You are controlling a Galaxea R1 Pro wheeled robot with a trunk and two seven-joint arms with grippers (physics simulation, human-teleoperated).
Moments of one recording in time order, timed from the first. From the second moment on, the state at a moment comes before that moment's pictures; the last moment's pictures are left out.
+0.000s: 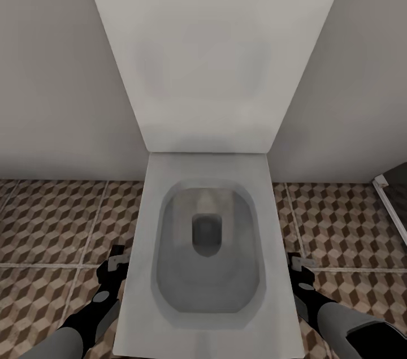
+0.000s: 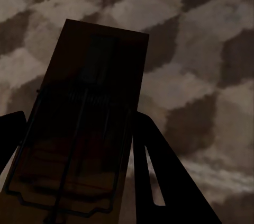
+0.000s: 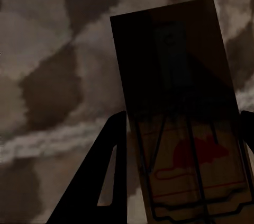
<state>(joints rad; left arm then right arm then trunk) -0.60 0.10 -0.24 -0.35 0.28 -0.31 0.23 -0.78 -0.08 0.30 -0.02 -0.39 -0.26 -0.20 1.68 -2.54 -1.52</state>
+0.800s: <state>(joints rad) -0.60 0.10 -0.24 -0.35 0.28 -0.31 0.22 -0.76 -0.08 0.30 -0.02 -0.38 -0.26 -0.17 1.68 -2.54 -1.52</state>
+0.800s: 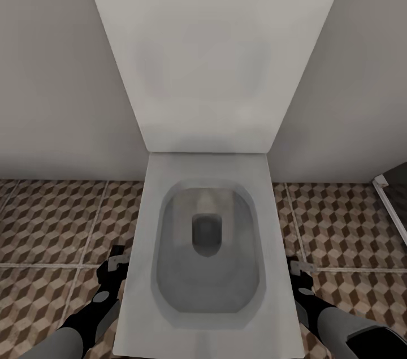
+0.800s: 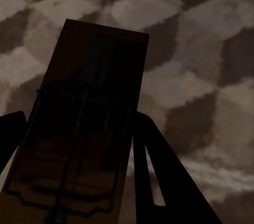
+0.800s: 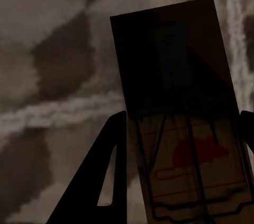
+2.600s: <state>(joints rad) -0.60 0.10 -0.24 -0.35 0.29 -0.31 0.22 -0.70 -0.08 0.30 0.01 -0.38 -0.25 -0.16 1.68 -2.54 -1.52</state>
